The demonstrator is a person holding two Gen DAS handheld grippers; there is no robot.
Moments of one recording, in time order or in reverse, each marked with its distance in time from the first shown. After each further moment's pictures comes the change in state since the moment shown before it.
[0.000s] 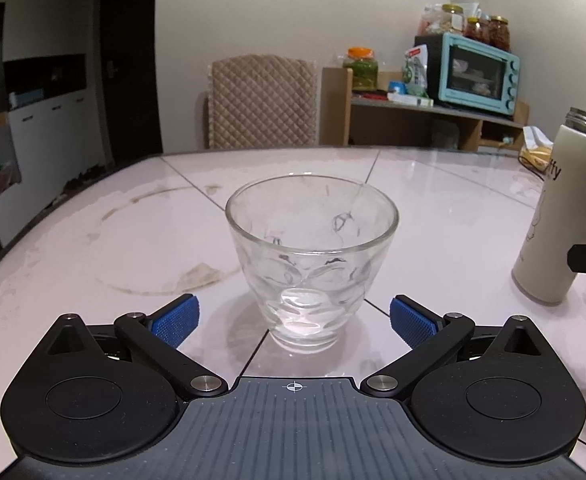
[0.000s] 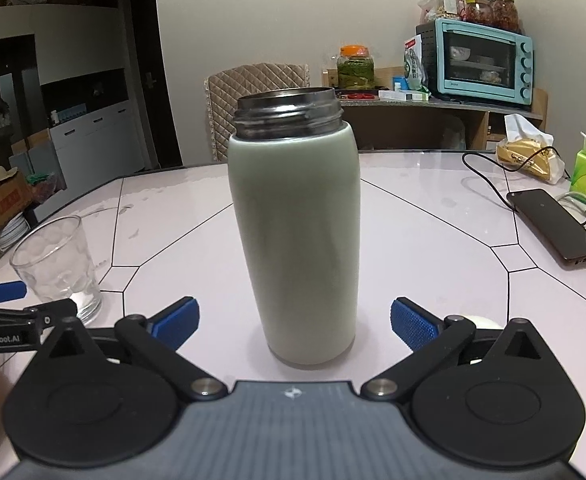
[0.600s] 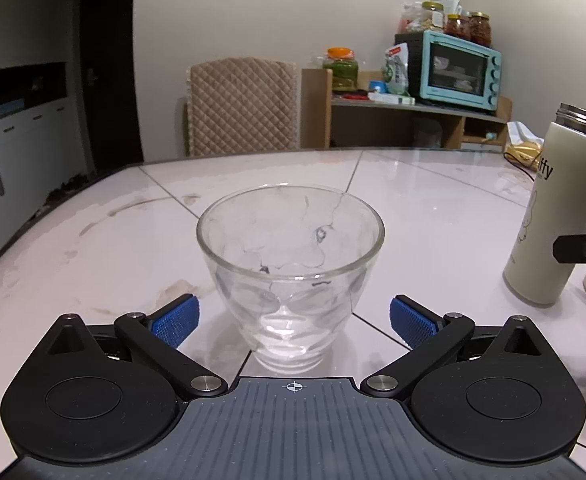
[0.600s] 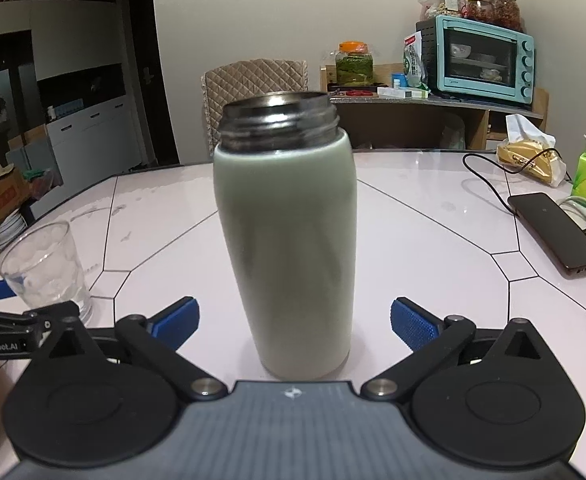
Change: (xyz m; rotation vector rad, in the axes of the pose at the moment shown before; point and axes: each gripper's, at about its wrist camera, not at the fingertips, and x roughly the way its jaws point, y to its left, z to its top) left arm 0.014 -0.001 0.008 0.034 0.003 -0.047; right arm 0.009 -0.005 0.008 0.001 0.027 -0.002
